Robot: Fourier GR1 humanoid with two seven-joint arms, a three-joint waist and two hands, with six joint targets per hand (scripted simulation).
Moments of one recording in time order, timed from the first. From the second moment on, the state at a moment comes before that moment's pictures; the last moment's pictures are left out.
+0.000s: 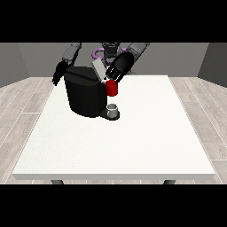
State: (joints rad) left arm -1.23 0.42 0.11 -0.68 -0.72 -0.43 -0.05; right arm -0.44 -0.07 -0.04 -1.29 0.16 -0.18 0.00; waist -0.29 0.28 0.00
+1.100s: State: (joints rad) left arm -1.27 0.44 0.12 -0.65 -0.75 -0.40 -0.10; right arm -0.46 -0.08 -0.07 -1.26 0.15 -0.18 0.00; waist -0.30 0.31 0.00
